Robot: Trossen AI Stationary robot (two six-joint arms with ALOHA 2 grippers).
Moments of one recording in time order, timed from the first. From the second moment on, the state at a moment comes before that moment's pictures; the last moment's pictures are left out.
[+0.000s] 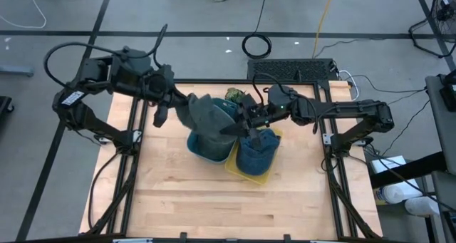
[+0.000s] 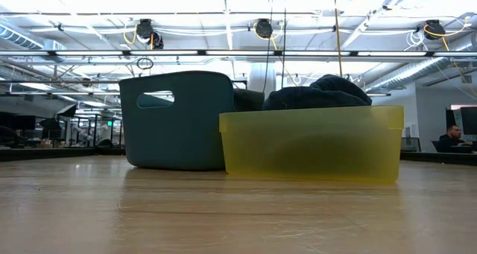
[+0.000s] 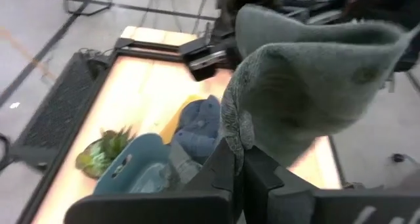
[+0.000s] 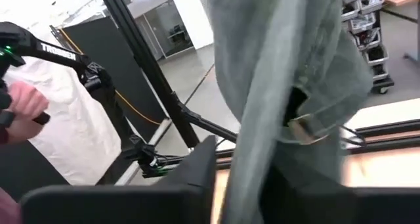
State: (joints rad) left arm 0.11 1.38 2.06 -1.21 0.10 -0.08; right arm -0.03 1.49 1.40 0.07 -0.37 0.41
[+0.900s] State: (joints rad) left arm 0.22 1.40 2.12 -1.28 0.54 0.11; right arm -0.24 1.23 1.40 -0.19 -0.34 0.13
